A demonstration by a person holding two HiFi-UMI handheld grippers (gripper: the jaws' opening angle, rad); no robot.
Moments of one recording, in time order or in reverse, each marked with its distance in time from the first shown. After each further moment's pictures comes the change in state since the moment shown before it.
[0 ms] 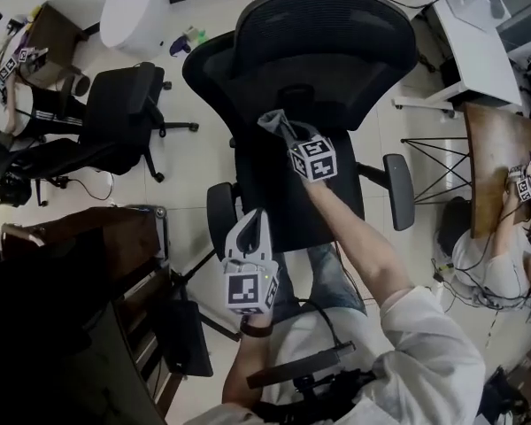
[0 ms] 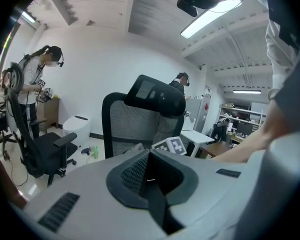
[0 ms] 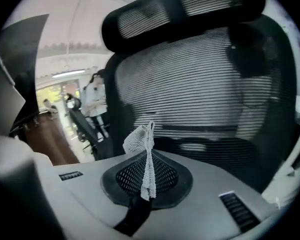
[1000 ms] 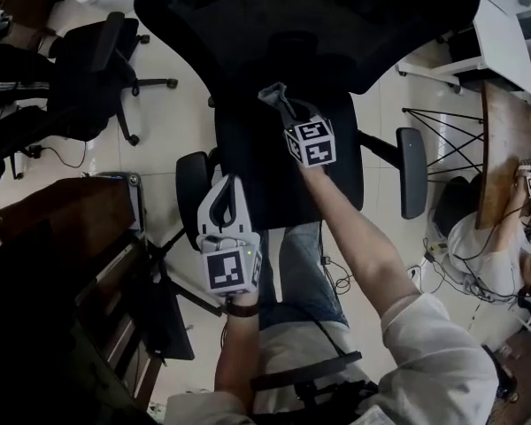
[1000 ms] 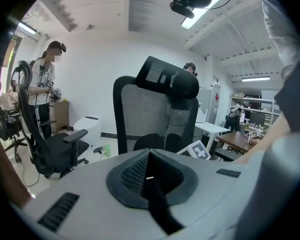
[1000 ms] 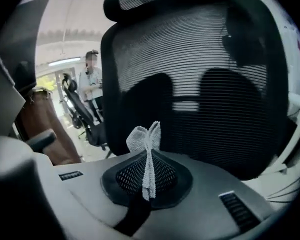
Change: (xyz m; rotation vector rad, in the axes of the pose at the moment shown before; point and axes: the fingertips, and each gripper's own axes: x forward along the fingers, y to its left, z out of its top) left arm 0.080 0.068 -0.119 0.039 -0.004 0.136; right arm 0.057 -0.048 -0.157 -0.022 0.103 -0.067
